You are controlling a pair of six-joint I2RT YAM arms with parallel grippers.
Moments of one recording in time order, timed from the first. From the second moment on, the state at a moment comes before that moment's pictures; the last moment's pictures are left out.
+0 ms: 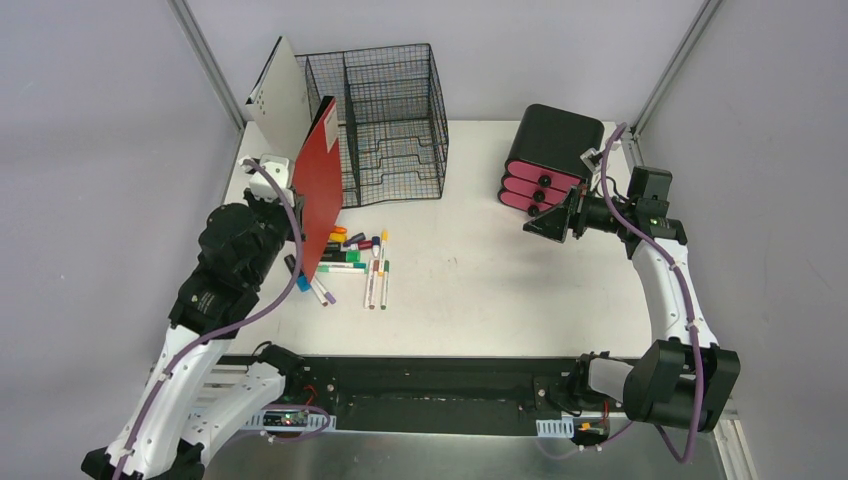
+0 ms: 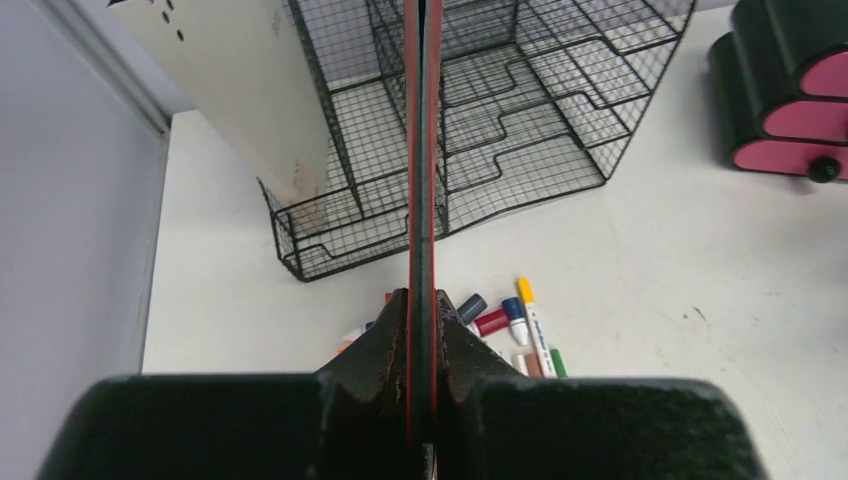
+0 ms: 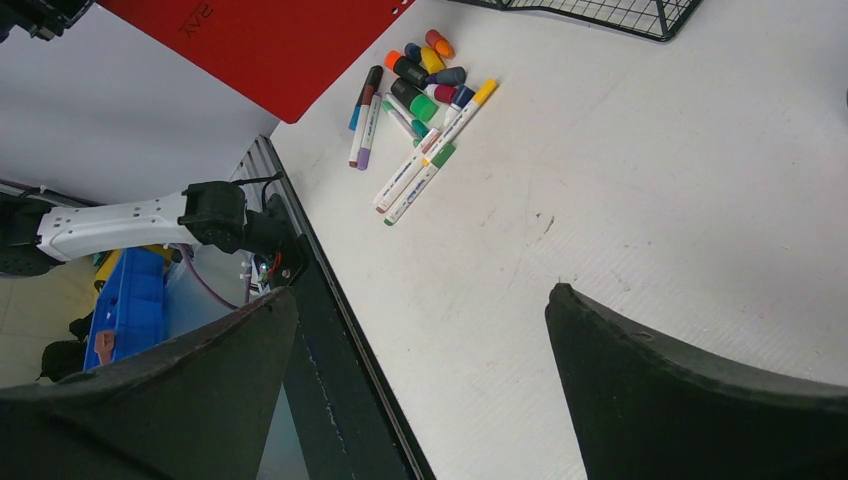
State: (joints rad) left arm -0.42 0.68 1.05 -0.53 -0.22 0.02; right arm -0.13 1.20 0.99 -0.51 -1.22 0.00
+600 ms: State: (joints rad) left arm -0.42 0.91 1.03 -0.22 -0.35 0.11; right arm -0.13 1.17 0.99 -0.51 -1.22 0.00
